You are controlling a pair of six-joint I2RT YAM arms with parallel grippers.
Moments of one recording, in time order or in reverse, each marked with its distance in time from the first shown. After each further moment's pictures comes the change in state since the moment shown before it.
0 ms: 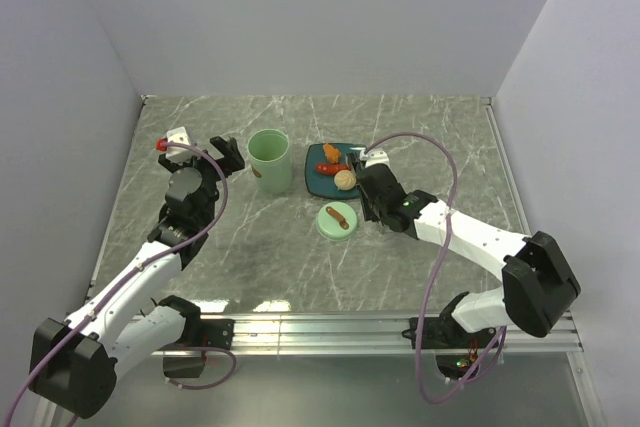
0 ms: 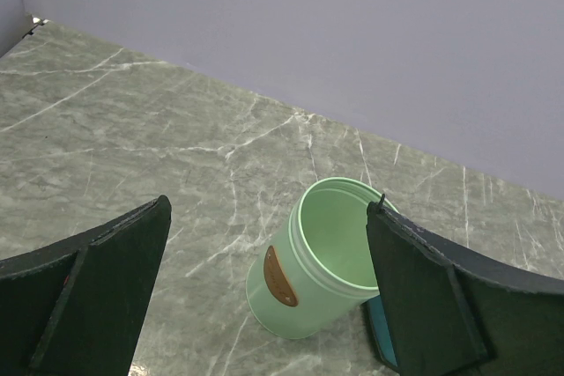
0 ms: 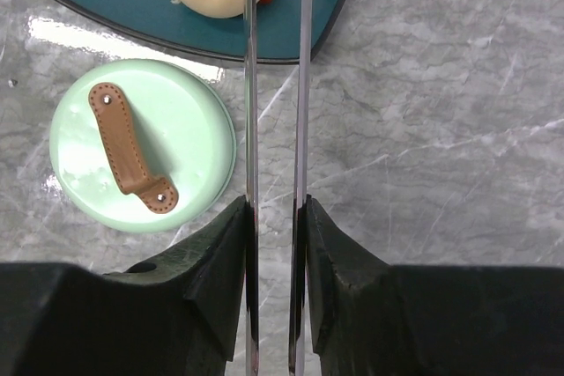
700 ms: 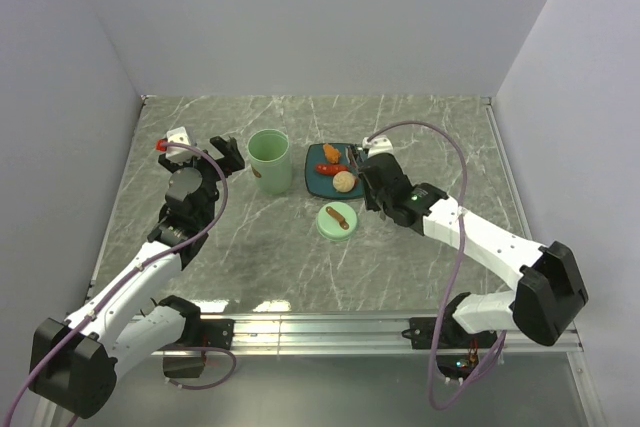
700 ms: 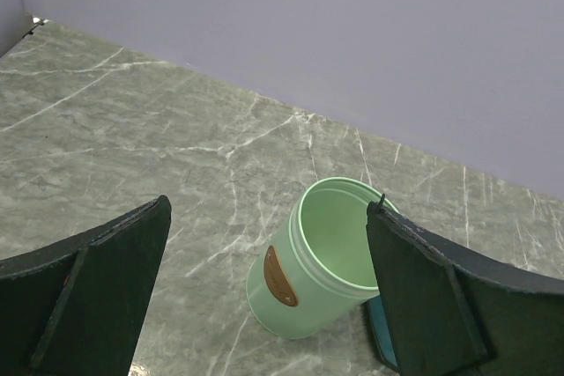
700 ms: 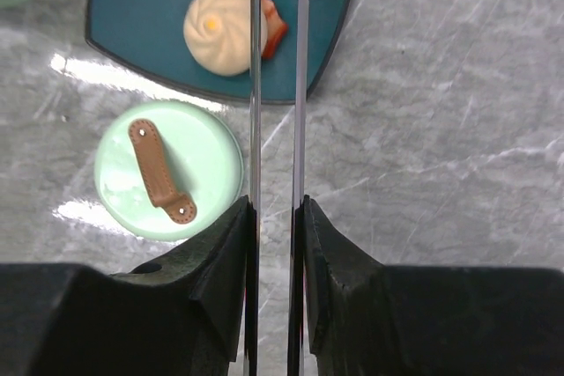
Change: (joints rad) left arm 0.000 0.000 0.000 0.000 0.000 0.000; right arm 0.000 -0.052 0.084 -0.056 0.017 -0.029
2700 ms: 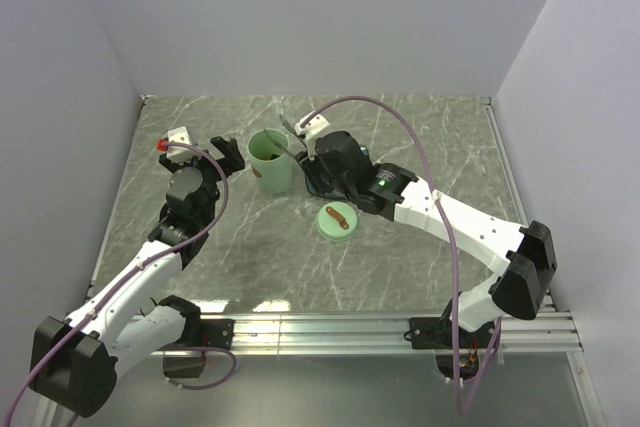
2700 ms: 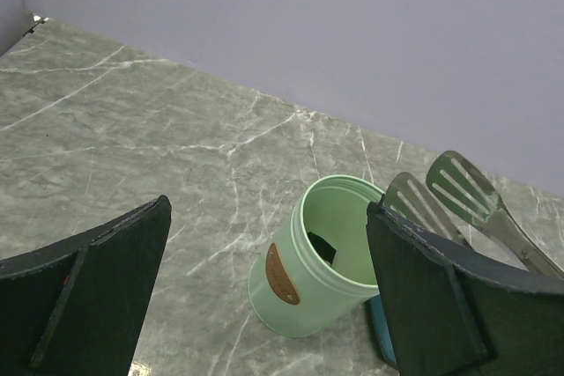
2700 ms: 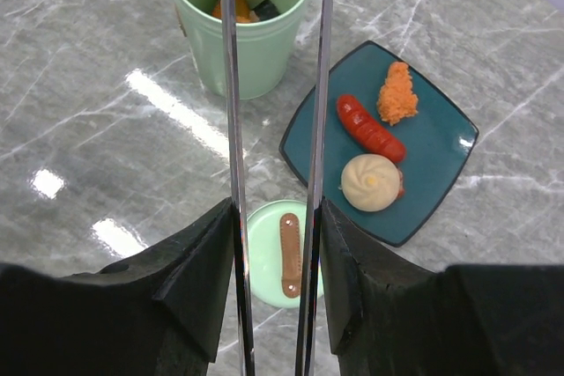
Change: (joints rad) left arm 0.000 0.007 0.000 0.000 0.000 0.003; right arm 0.230 0.187 0.422 -0.011 -0.078 -0.250
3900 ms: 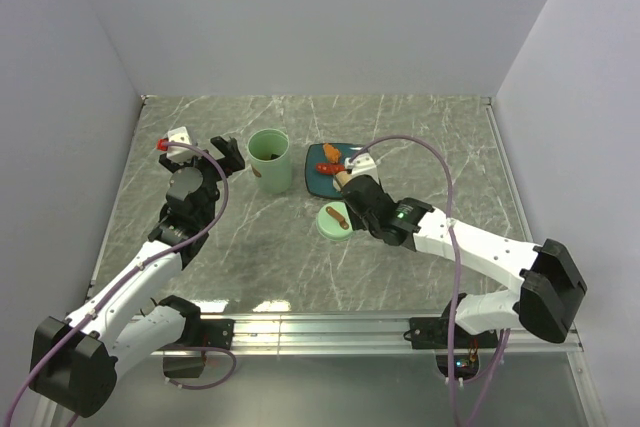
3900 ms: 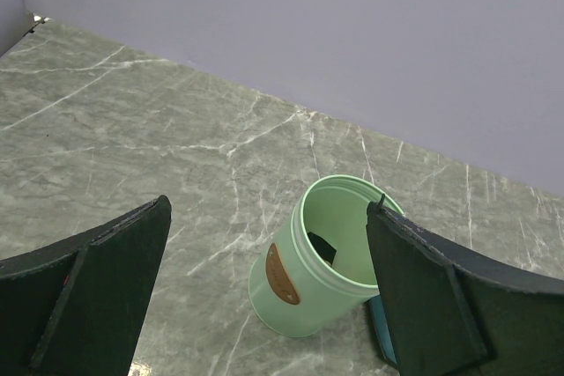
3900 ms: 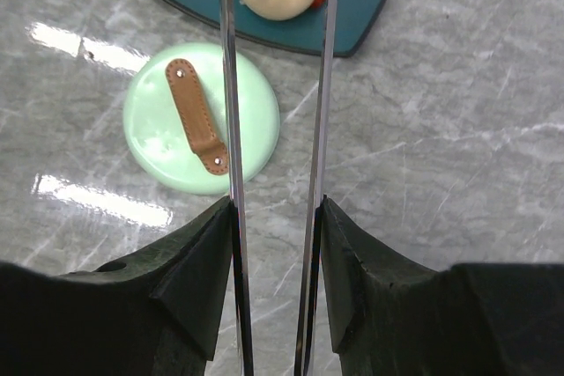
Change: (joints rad) left arm 0.000 0.000 0.000 0.000 -0.001 0.001; right arm -0.042 -0.198 -0.442 -0.046 0.195 0.317
